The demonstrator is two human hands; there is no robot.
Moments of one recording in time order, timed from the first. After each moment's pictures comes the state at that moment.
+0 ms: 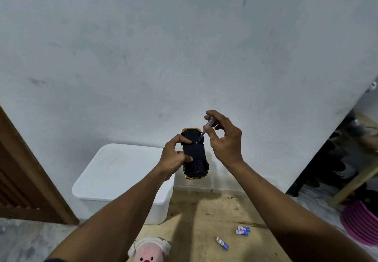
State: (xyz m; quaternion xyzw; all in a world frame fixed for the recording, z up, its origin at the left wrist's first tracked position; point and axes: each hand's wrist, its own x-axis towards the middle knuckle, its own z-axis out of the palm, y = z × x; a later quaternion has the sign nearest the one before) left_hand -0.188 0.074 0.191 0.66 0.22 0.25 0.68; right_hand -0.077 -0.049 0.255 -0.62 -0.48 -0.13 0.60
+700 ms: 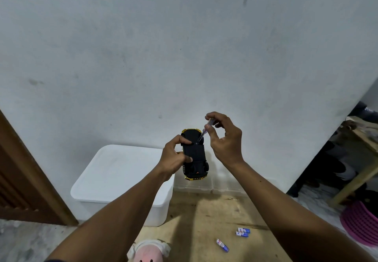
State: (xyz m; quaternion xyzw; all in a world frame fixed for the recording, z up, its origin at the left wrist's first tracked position) left_hand -0.185 0.077 0.193 0.65 0.23 0.24 0.68; right_hand -0.072 -0.046 0.257 -0.63 -0.48 -0.15 0.59
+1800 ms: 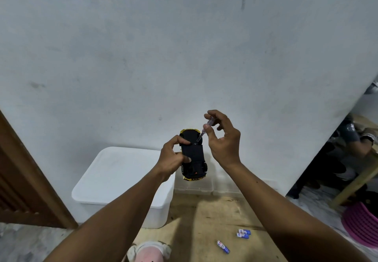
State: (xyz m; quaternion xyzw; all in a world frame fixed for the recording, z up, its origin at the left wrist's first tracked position) left_hand -0.192 0.077 0.201 0.65 0.23 0.25 0.68; right_hand -0.080 -0.042 0.258 -0.62 -0.45 -0.14 0.62
